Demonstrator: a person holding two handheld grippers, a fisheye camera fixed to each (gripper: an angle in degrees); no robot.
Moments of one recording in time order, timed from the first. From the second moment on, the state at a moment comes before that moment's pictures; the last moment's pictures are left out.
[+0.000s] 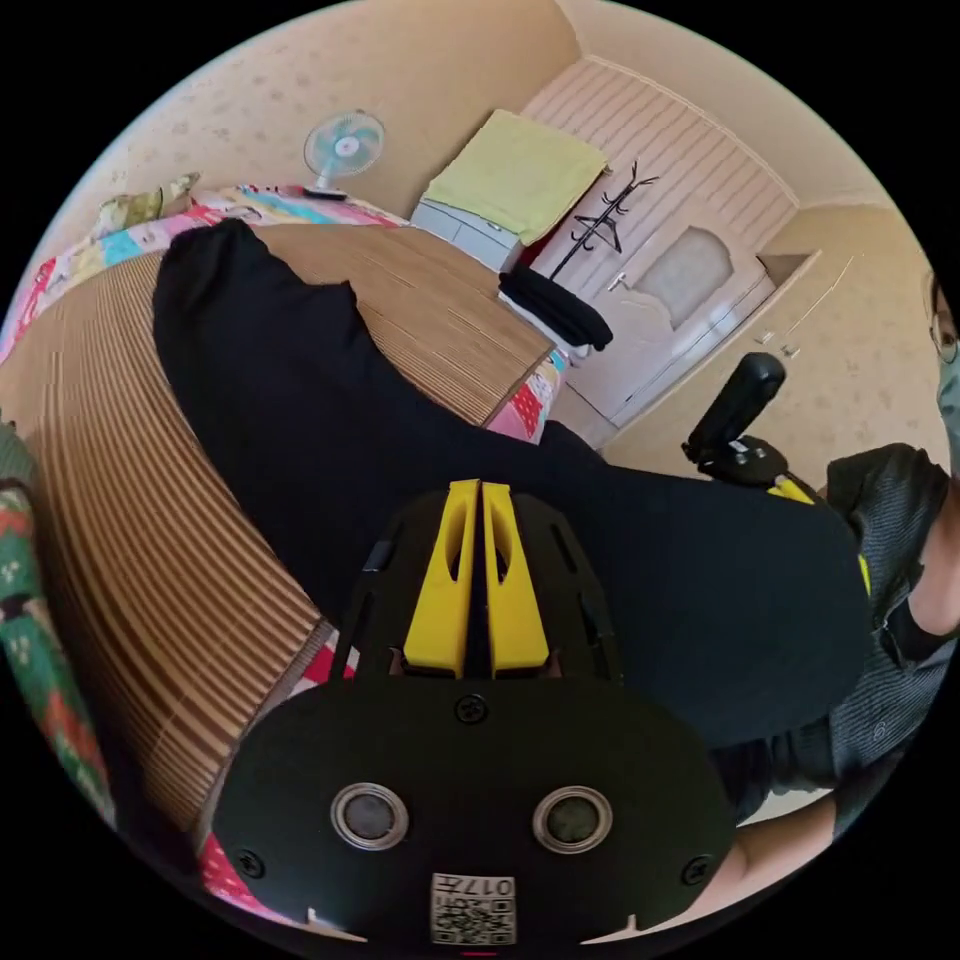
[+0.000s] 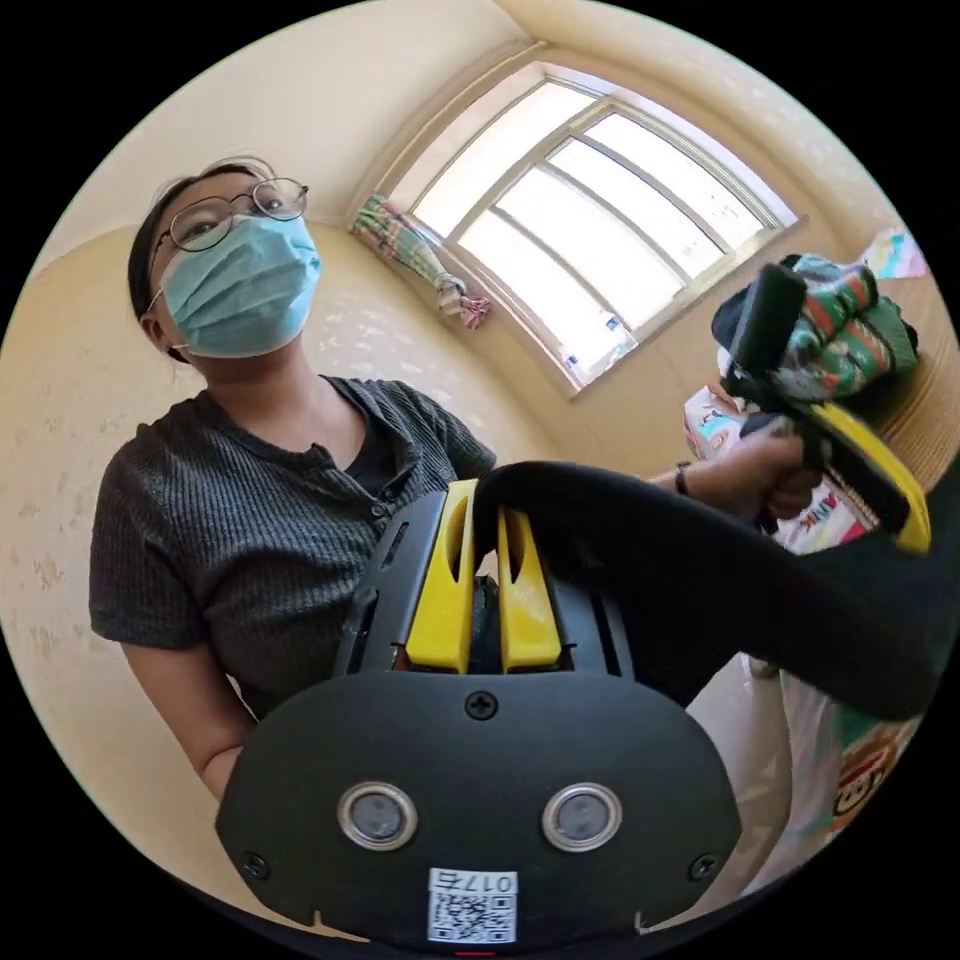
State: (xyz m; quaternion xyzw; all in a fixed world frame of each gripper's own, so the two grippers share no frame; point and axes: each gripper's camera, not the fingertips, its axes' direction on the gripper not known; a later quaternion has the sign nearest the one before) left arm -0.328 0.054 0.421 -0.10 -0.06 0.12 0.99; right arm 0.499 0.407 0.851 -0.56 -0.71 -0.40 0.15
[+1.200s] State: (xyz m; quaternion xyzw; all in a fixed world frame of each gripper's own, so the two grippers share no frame) left arm -0.333 0.115 0.372 0.09 -0.07 0.00 0.99; right arm 0.544 0.375 1.096 -0.58 -0.25 -0.43 0.65
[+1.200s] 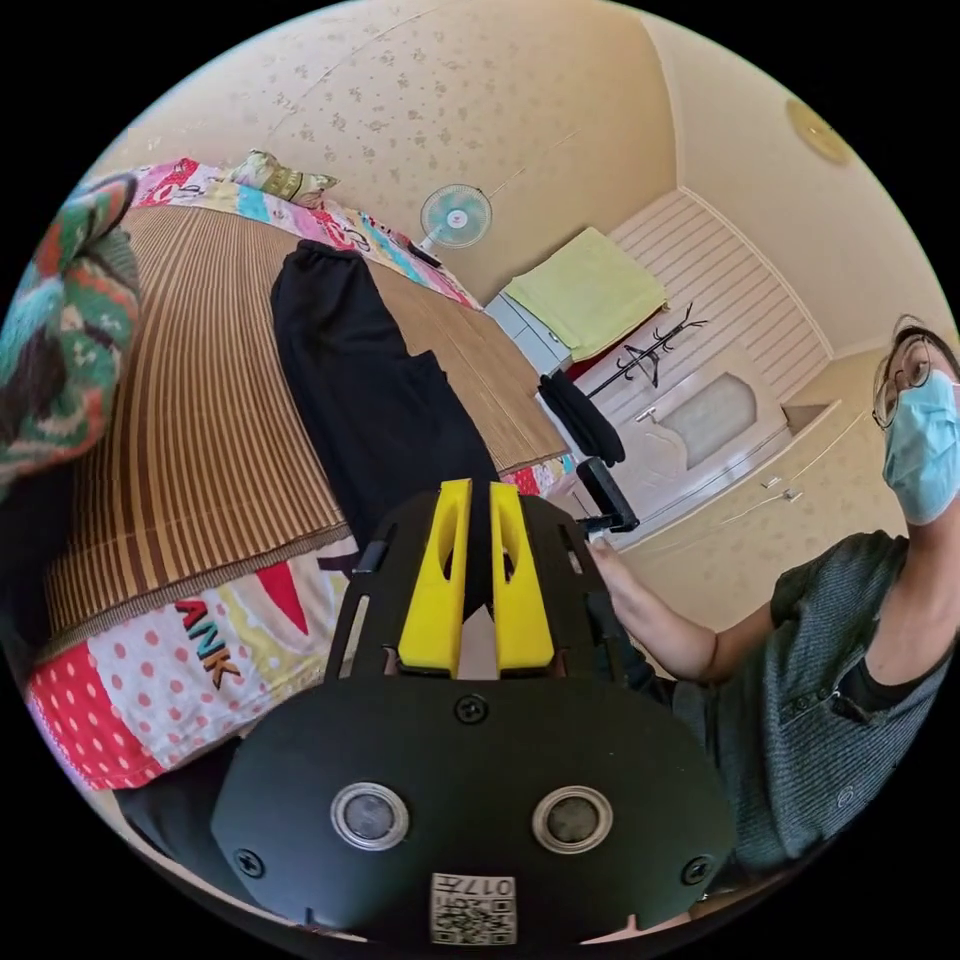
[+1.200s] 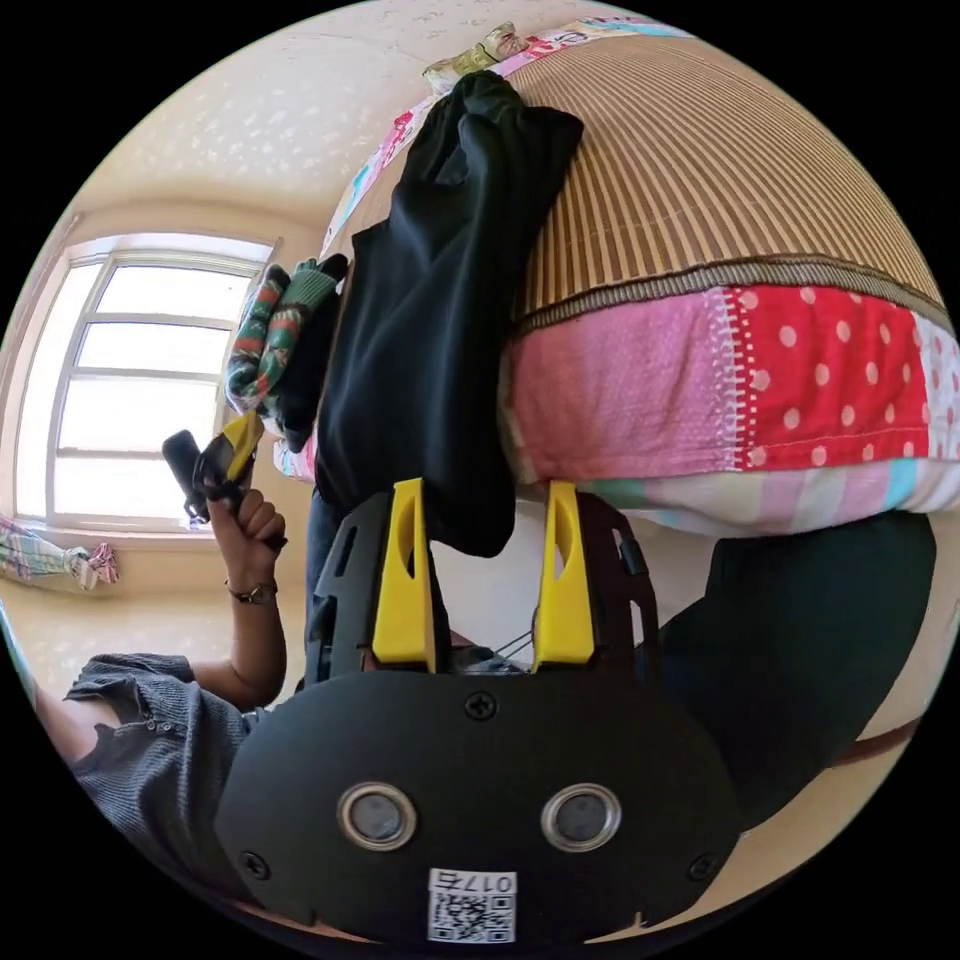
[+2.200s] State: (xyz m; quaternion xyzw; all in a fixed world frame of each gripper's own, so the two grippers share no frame) left arm -0.511 0.126 0.366 0.18 0.06 -0.16 0.97; right arm 0.364 0.248 1.171 -0.48 -0.45 -0.31 0.69
